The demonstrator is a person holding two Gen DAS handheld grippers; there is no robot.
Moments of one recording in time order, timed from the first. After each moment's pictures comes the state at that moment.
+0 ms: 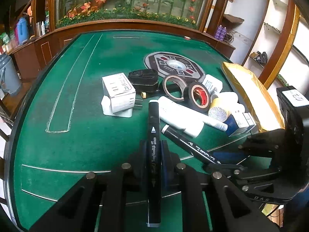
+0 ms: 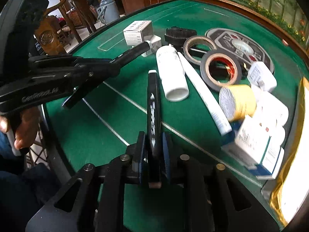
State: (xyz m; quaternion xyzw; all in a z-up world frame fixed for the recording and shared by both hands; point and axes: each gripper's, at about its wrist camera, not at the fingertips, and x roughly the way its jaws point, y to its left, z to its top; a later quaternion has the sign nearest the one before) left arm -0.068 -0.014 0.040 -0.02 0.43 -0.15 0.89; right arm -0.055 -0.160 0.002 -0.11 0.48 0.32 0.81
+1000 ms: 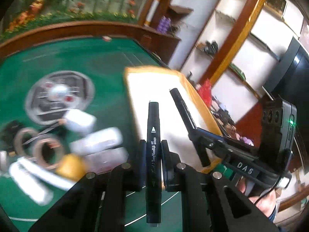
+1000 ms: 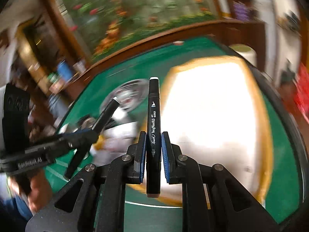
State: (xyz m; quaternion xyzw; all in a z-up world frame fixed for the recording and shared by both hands) left arm -0.017 -0.243 0.076 -0.03 0.43 -0.35 0.83; right arm -0.081 -0.426 0.053 0.19 0.36 0.07 0.91
